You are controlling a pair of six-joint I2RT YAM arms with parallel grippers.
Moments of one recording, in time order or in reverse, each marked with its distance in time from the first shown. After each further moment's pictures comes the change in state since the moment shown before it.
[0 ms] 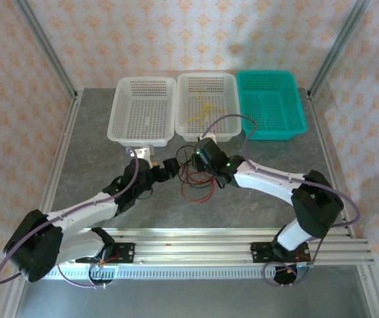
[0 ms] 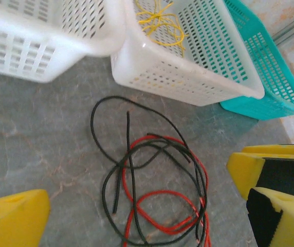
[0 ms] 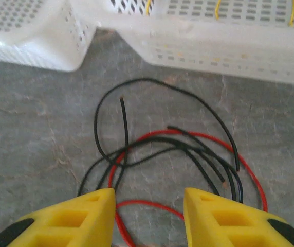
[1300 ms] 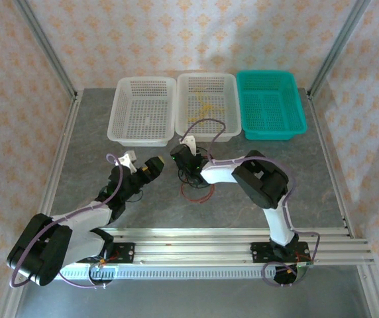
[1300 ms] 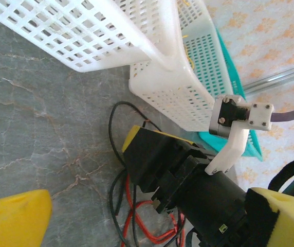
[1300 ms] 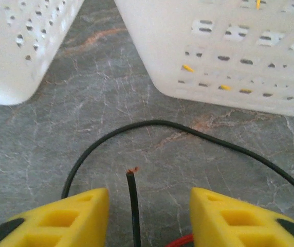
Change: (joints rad) left arm 0.211 0.003 -0.188 0.294 0.212 -0.218; right arm 0.050 0.508 0.190 0.351 0.254 -0.056
